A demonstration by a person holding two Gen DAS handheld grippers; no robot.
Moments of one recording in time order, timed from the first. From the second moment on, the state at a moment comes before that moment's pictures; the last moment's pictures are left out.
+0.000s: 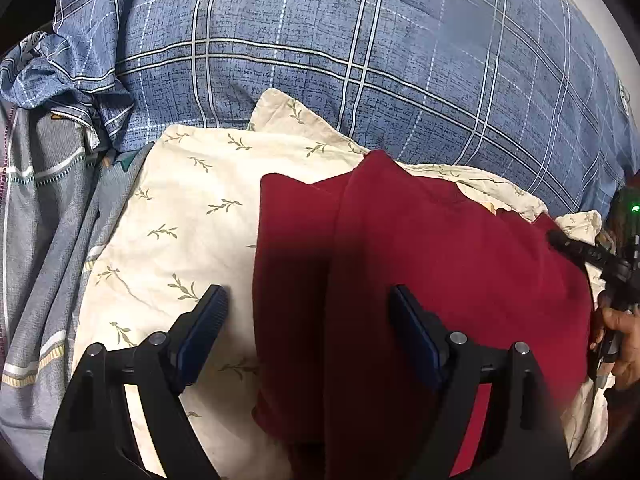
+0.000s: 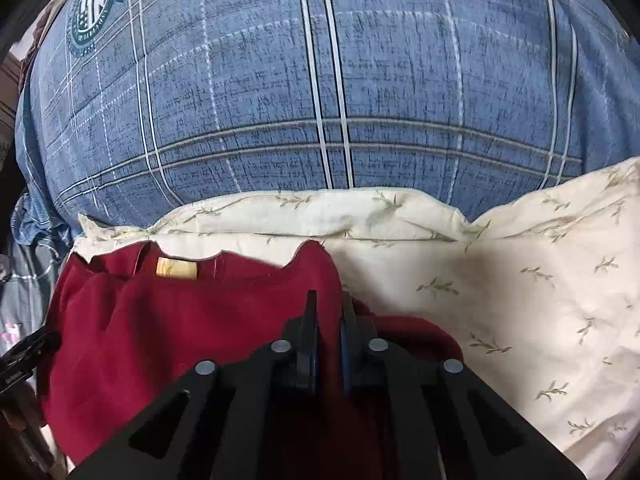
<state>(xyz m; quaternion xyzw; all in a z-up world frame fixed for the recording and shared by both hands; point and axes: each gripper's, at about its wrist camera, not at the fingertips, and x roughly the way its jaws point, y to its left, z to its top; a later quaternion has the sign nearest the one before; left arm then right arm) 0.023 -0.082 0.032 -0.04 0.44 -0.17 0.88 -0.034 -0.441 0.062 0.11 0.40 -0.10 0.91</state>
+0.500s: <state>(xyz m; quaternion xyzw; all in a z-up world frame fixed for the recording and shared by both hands) 0.011 -0.060 0.048 -0.03 0.43 -0.14 0.89 -0.039 -0.353 0.106 0.14 0.39 0.01 0.91</state>
